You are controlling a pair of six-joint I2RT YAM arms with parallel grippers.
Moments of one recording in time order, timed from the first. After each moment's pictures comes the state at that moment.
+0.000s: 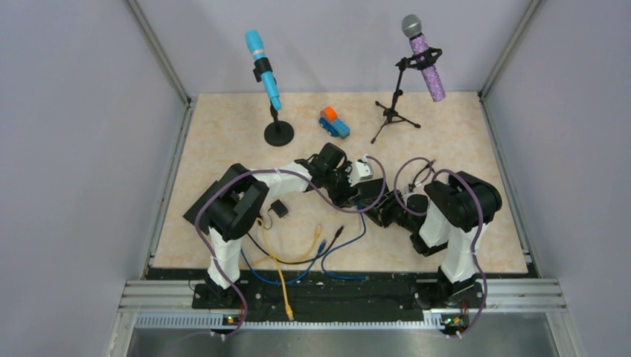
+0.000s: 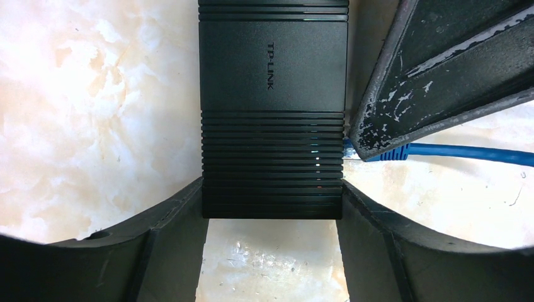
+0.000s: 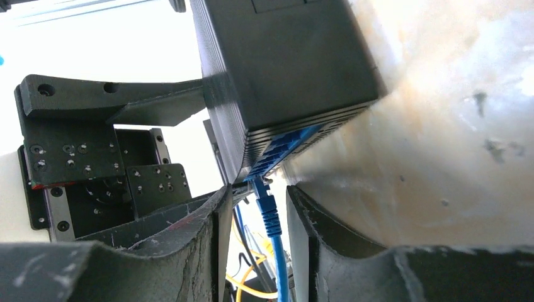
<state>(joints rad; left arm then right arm) -0.73 1.98 1.26 -0.18 0.42 0.45 0.40 1.91 0.18 1.37 -0.34 1.47</state>
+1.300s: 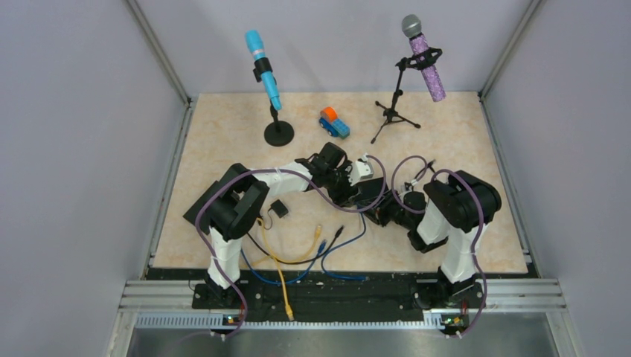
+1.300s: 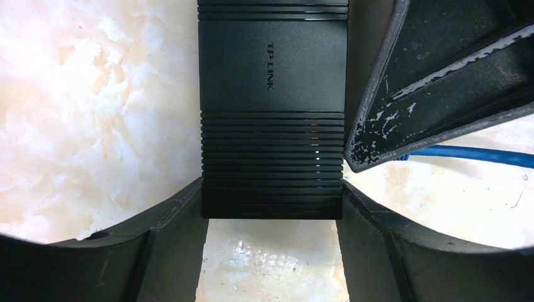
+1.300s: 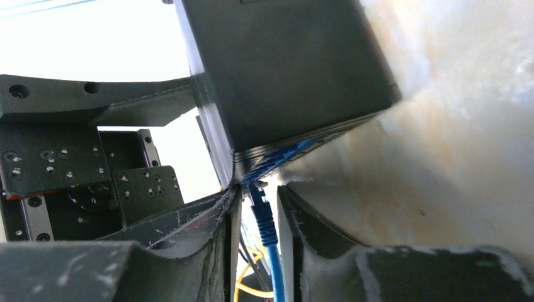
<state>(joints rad) -0.73 1.99 1.27 -0.20 0.42 0.45 0.41 1.91 0.22 1.30 -0.36 1.46</state>
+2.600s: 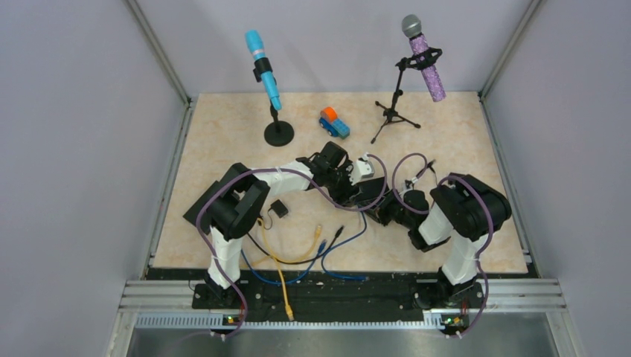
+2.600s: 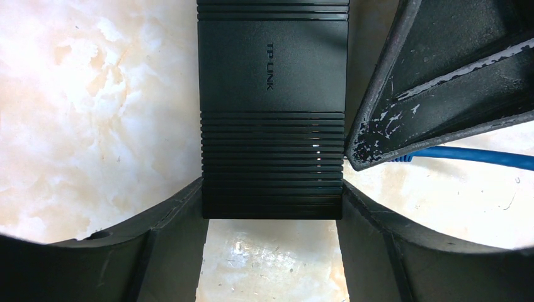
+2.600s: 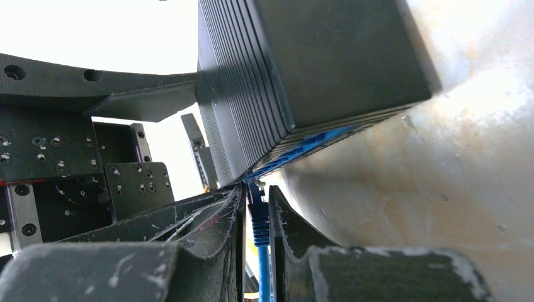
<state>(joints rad) -0.73 2.00 1.29 -0.22 0.41 0.43 0.42 1.81 0.22 1.18 -0.33 1.37</state>
